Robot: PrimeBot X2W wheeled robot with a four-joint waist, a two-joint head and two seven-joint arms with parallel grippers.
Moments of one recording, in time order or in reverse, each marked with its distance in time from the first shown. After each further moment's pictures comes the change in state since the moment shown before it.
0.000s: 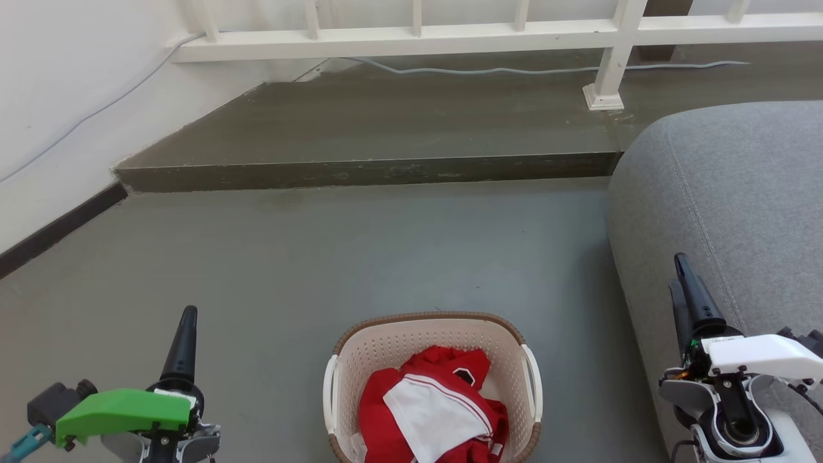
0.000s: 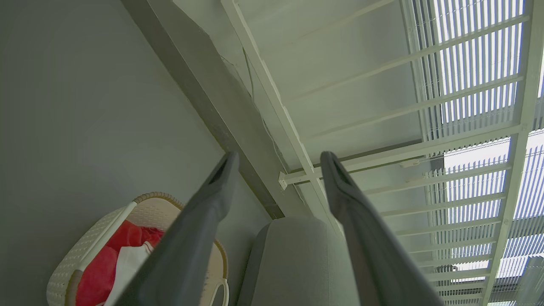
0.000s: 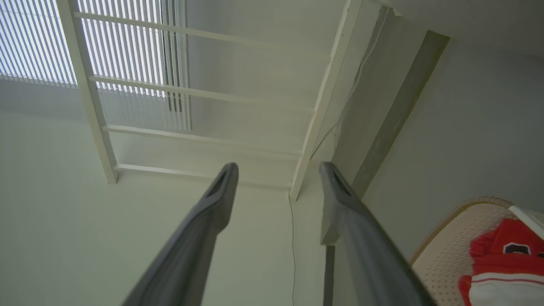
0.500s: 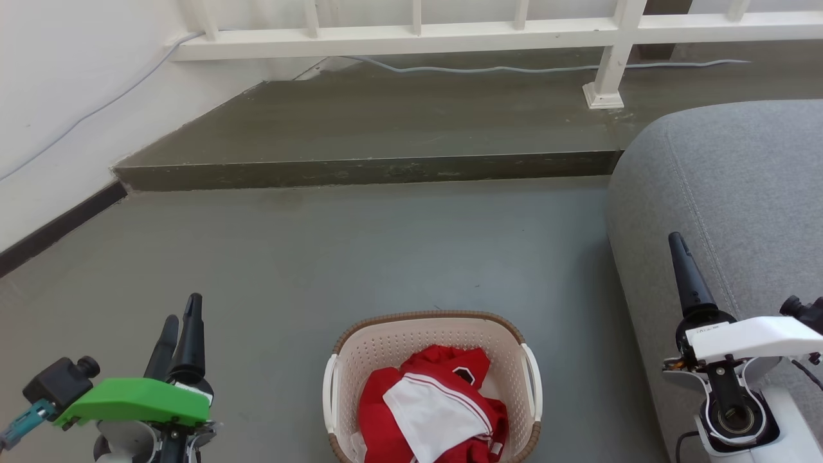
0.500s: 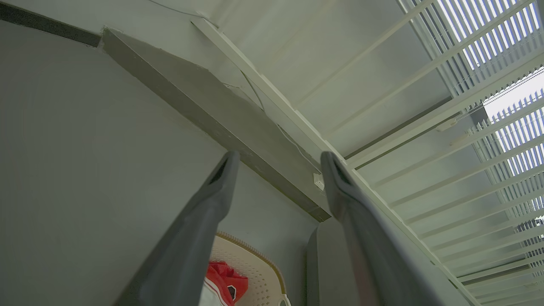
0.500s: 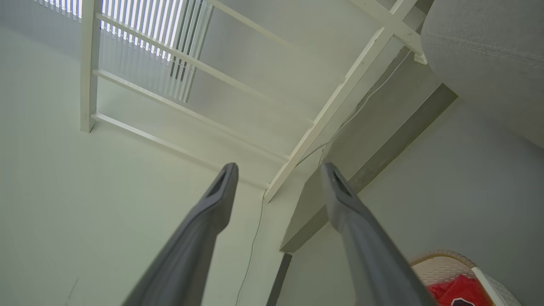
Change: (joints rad) left arm -0.012 0.019 -0.021 -0.034 0.301 0.000 -0.049; right arm -0.020 -0.035 0.043 -0.047 -0.257 0.001 -0.052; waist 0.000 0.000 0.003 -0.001
